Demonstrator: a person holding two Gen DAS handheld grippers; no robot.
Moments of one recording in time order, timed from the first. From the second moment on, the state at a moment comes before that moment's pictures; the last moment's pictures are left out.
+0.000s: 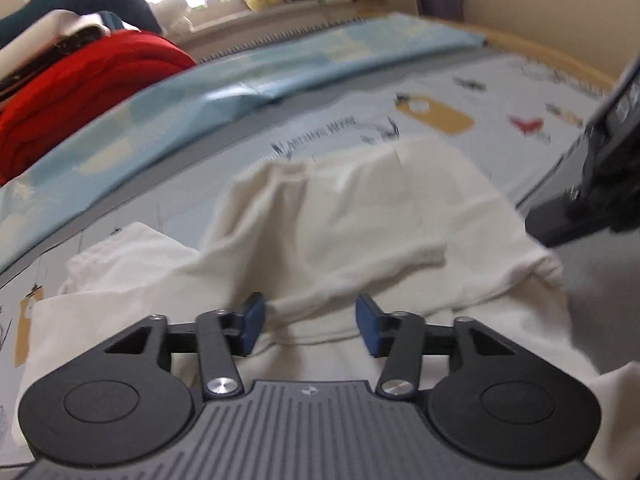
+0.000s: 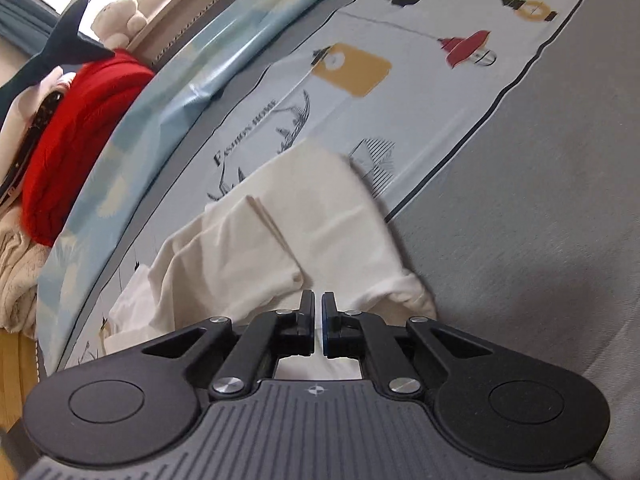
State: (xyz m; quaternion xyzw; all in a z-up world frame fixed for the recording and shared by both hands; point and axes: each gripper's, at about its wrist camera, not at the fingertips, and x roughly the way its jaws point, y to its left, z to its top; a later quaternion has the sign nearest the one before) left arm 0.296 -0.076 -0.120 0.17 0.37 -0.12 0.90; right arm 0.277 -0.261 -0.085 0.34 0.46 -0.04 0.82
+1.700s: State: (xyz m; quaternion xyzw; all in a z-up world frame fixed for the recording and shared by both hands) left arm 0.289 0.245 -0.010 -0.07 0.27 0.29 0.91; right arm 0.294 -0.207 -0.112 0.29 0.49 -0.07 0.82
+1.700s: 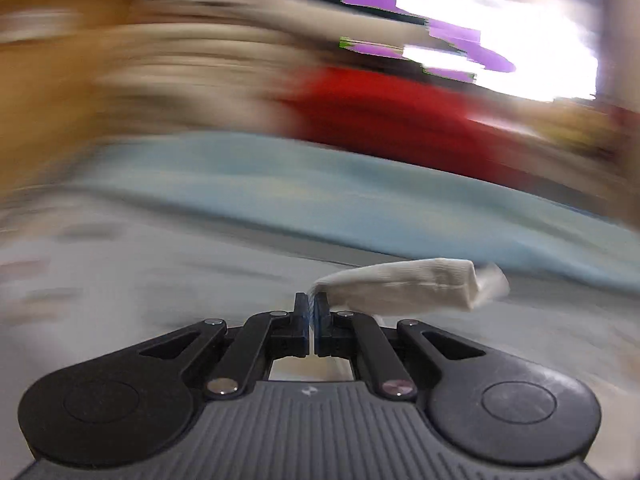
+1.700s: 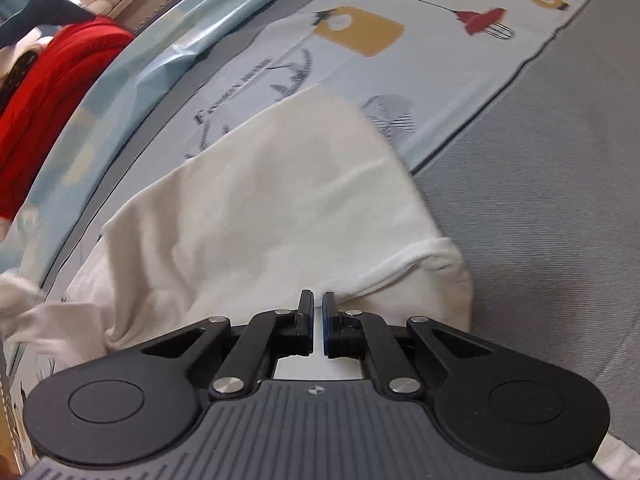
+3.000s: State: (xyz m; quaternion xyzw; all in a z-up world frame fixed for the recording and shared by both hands) left arm 0.226 0.372 -0.044 -0.41 0.33 0.39 0.76; right arm 0.331 0.093 -0.126 -0.20 0.38 0.18 0.89
